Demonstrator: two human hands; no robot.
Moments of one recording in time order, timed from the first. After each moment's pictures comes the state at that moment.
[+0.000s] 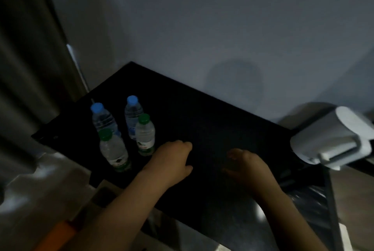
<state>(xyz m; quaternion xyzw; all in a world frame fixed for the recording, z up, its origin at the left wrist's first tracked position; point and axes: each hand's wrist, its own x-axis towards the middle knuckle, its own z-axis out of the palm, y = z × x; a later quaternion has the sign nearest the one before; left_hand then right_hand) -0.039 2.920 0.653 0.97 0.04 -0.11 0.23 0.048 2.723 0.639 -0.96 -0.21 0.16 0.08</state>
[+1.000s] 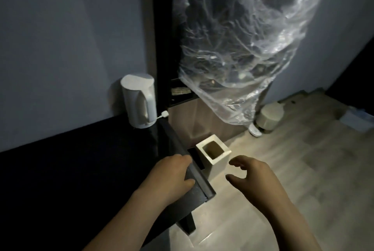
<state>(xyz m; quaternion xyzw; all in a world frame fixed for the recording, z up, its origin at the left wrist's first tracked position) -0.021 2.503 0.687 0.90 -0.38 -0.16 0.16 -0.138 2.329 0.688 -0.93 0.27 -0.03 0.24</state>
